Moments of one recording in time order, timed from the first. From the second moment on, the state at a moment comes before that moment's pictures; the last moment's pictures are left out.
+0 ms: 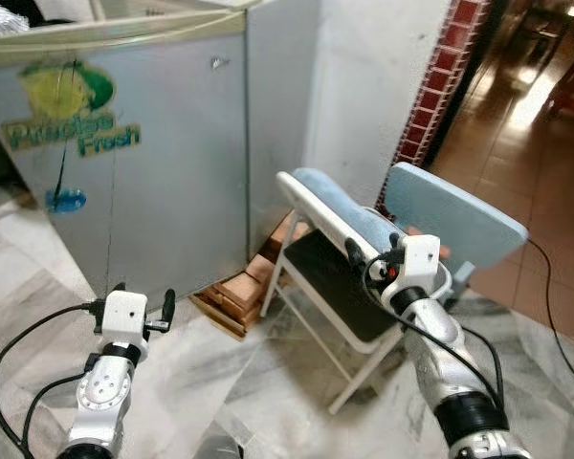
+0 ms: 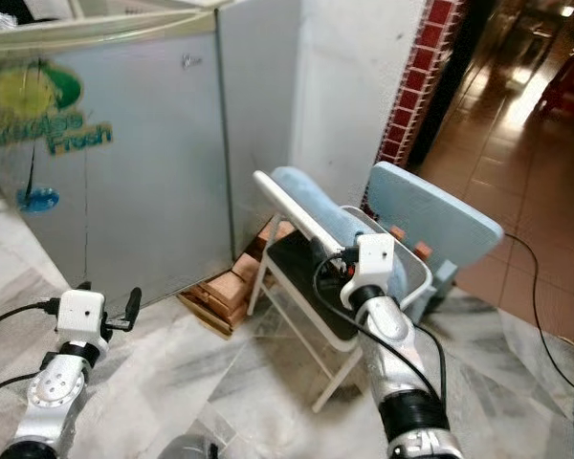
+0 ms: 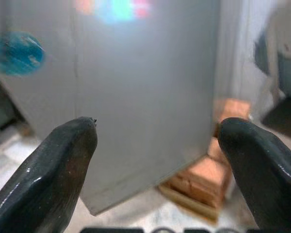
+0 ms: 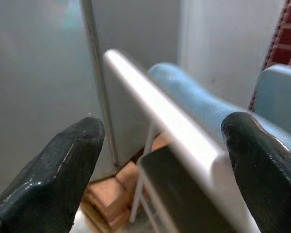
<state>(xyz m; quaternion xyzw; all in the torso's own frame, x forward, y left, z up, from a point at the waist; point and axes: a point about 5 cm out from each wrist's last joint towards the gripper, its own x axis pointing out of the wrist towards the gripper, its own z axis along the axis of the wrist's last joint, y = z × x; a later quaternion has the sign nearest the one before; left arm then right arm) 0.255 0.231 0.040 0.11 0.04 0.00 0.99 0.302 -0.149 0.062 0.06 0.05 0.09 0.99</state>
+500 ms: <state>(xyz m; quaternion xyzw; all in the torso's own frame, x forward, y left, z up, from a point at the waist) 0.249 0.201 0.060 0.09 0.03 -0.04 0.99 0.280 -0.175 0.051 0.07 0.05 0.00 1.00</state>
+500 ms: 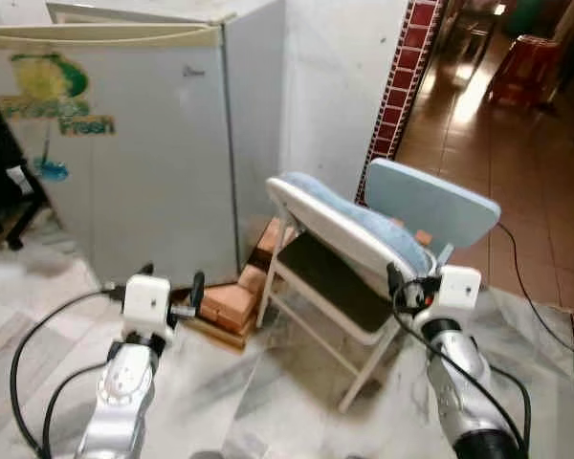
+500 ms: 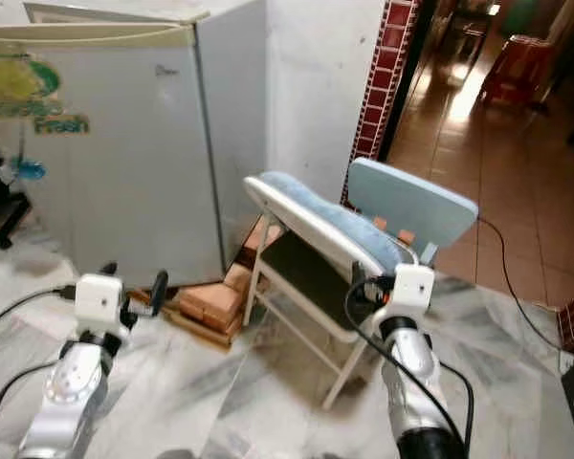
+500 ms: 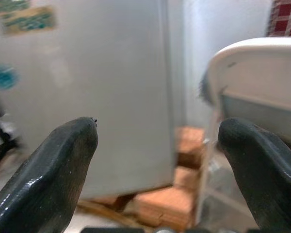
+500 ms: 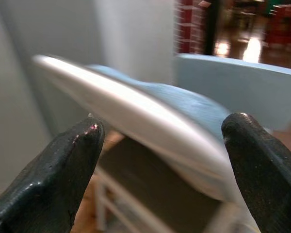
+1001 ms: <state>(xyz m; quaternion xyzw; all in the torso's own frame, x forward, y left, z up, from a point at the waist) 0.244 0.219 0.065 0.07 0.08 -0.06 0.99 0.284 -0.173 0.064 0.05 0.04 -0.04 1.00</state>
